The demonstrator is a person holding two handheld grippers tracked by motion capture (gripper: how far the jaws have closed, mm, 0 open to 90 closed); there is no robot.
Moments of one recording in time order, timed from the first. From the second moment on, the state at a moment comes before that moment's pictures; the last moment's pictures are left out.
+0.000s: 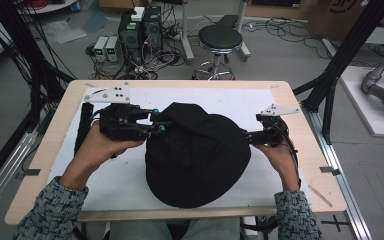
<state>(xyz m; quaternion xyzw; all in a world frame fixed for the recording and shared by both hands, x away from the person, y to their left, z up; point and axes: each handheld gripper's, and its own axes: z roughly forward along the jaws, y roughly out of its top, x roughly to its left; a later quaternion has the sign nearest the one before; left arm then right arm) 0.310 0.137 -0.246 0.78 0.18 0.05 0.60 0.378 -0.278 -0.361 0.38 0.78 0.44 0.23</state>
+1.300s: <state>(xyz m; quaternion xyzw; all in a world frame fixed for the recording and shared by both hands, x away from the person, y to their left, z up) 0.304 0.189 -0.250 0.73 0.21 0.08 0.65 0.381 -0.279 -0.363 0.38 0.78 0.43 0.23</state>
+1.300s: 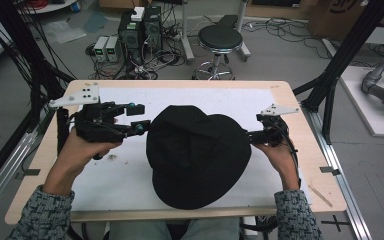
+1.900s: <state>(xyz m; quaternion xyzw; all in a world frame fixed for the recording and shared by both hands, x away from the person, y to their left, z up) 0.306 0.251 -0.272 0.69 0.30 0.16 0.64 0.385 -0.276 -0.365 0.38 0.78 0.43 0.22</state>
